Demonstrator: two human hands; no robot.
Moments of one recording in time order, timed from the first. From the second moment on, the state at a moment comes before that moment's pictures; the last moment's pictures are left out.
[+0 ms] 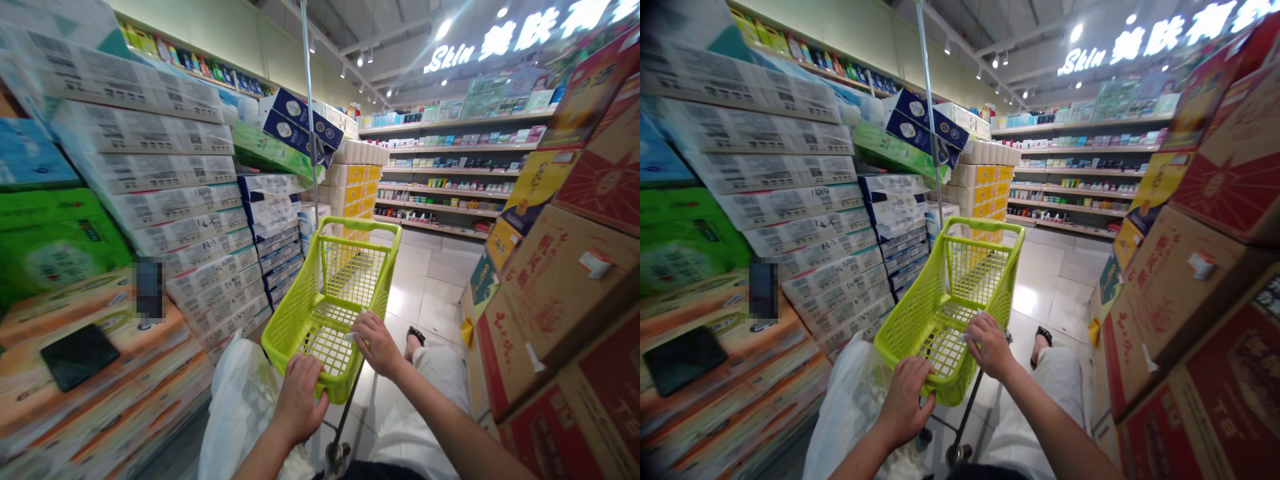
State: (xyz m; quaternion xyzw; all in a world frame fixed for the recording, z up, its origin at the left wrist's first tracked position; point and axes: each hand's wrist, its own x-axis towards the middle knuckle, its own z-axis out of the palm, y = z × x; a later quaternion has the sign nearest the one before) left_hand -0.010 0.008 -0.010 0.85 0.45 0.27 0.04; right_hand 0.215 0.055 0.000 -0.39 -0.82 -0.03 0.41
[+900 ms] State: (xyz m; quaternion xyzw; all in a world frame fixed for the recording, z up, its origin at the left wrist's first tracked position) left_hand -0.043 0.021 0.001 0.84 0.44 0.30 0.05; right_hand 0.194 0.040 -0.002 -0.44 -0.78 -0.04 0.44
